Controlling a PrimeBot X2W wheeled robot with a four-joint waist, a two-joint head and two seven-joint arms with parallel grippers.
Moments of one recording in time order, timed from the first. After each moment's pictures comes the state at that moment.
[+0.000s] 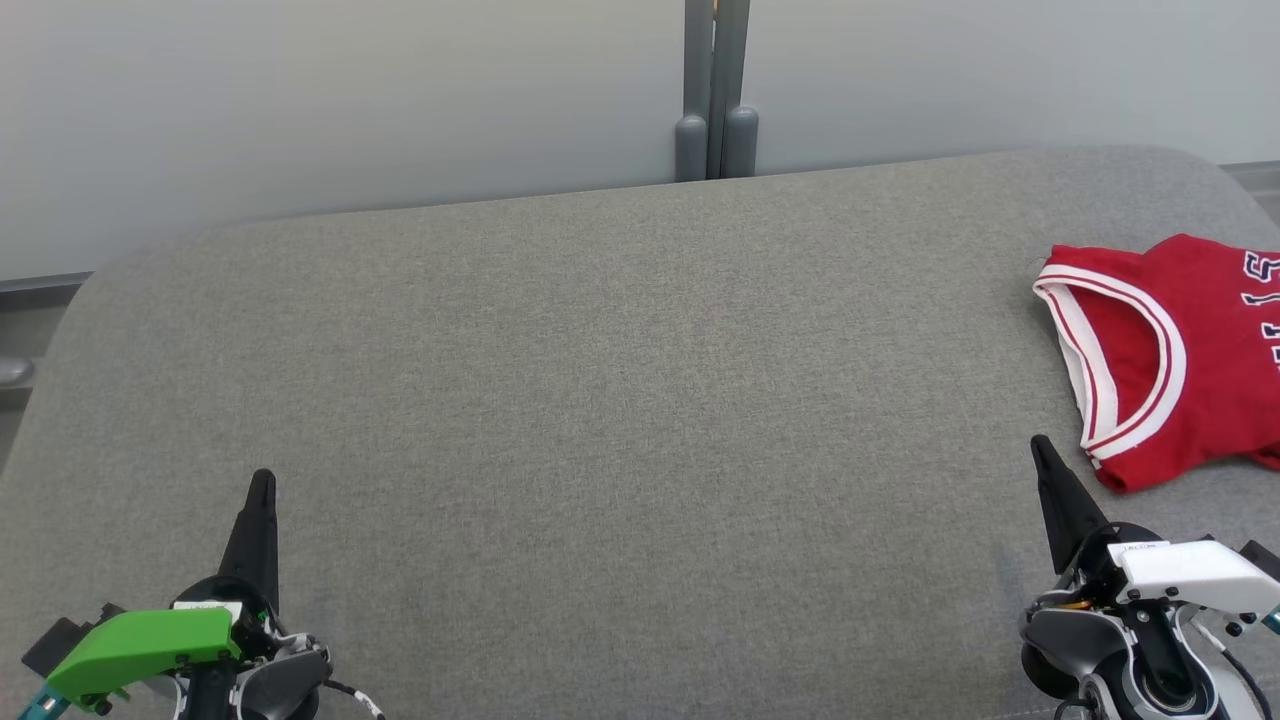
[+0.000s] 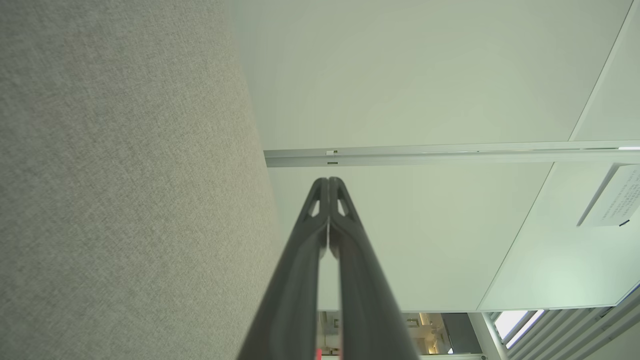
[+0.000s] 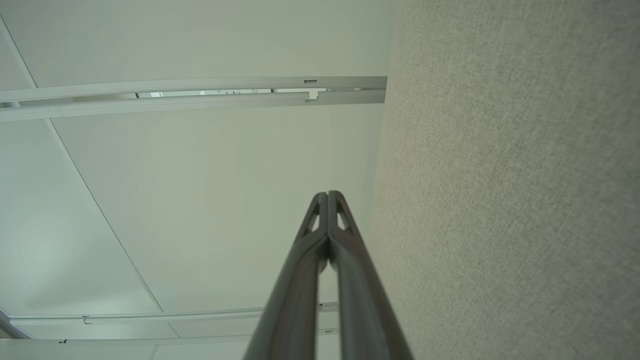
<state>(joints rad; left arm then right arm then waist) -0.07 0.05 0.12 0.22 -1.62 -0.13 0.12 -0.09 -0.05 -0.10 0.22 1.61 0.13 0.11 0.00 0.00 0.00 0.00</state>
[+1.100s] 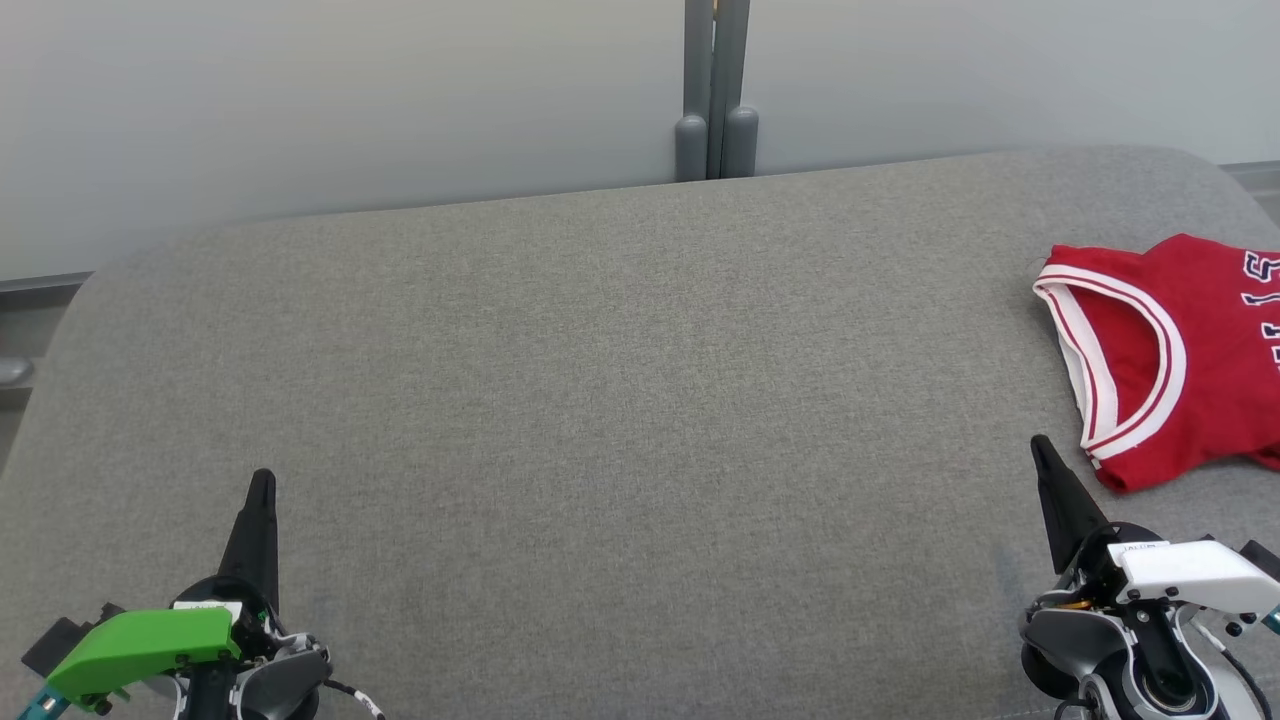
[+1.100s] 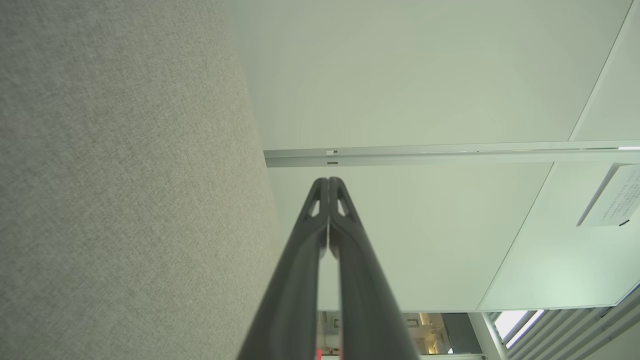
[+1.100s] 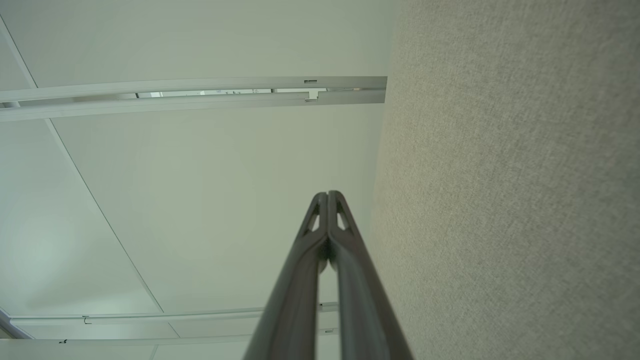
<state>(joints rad) -0.07 0.05 0.12 0.22 -1.62 -0.13 0.12 -0.09 -0.05 -0.10 0.22 1.61 0.13 0.11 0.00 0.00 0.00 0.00</state>
